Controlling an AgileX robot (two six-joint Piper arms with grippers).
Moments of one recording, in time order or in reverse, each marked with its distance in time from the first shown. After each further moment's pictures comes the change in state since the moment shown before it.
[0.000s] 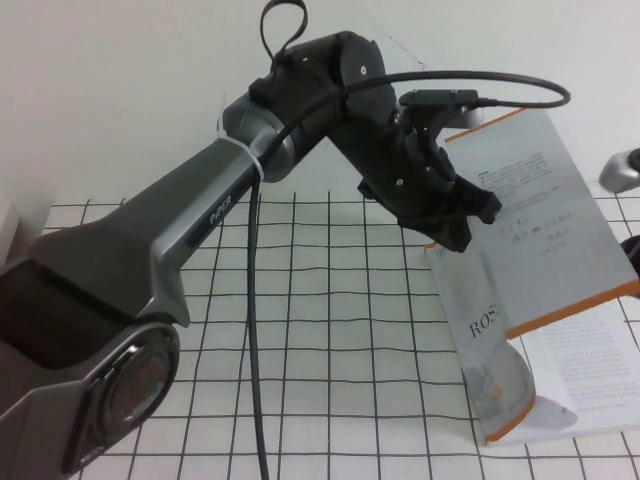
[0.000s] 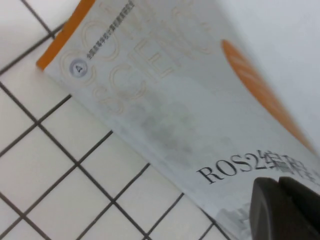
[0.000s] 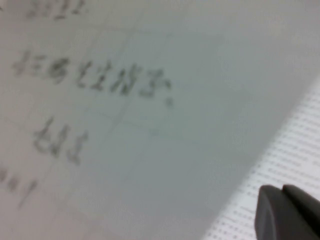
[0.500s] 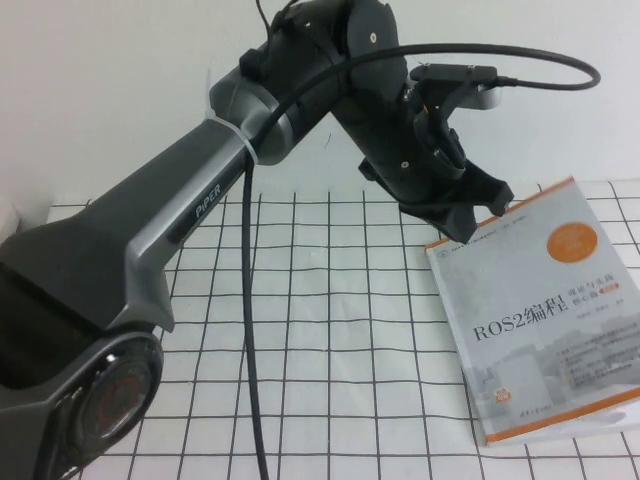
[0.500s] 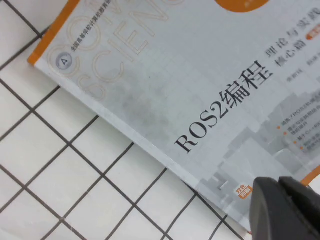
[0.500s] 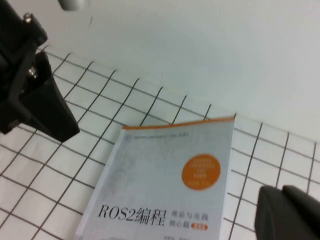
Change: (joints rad) right arm -0.051 -0.529 -0.006 -0.191 -0.003 0.170; left arm -0.037 -0.080 -0.011 0.069 0.069 -0.028
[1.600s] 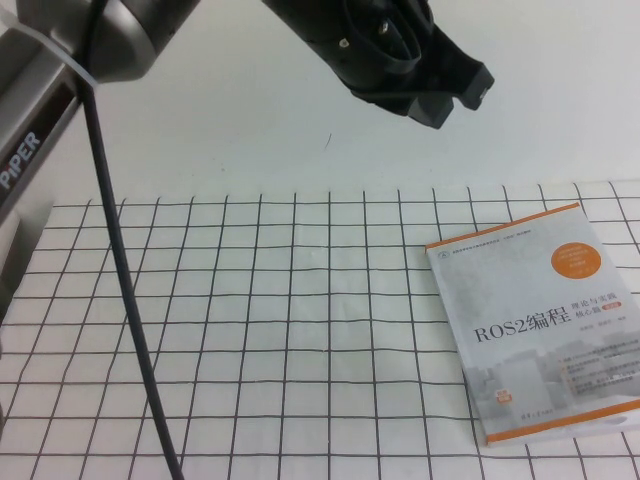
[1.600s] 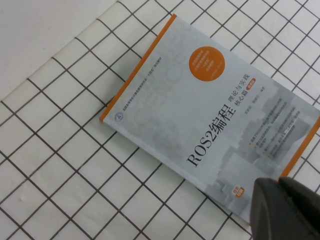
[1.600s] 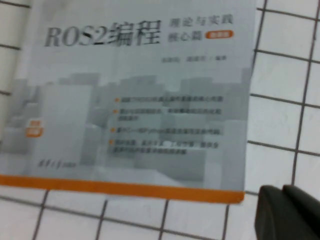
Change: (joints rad) right arm 0.027 0.211 0.289 -0.325 -0.089 0.426; left arm 0.000 -0.304 0.015 0.139 0.024 0.011
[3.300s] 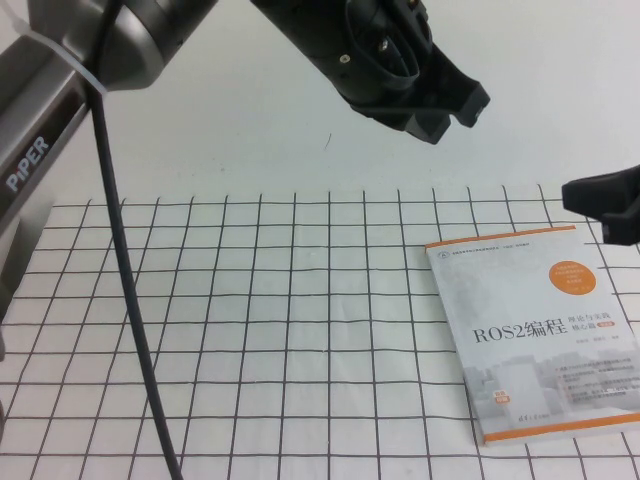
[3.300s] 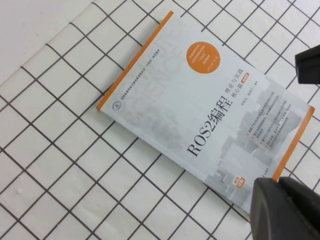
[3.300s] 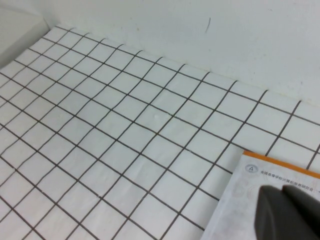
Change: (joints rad) right arm -0.011 0.168 -0.219 1.165 0.070 -1.186; left arm 0.000 0.000 0.033 -0.002 0.000 0.020
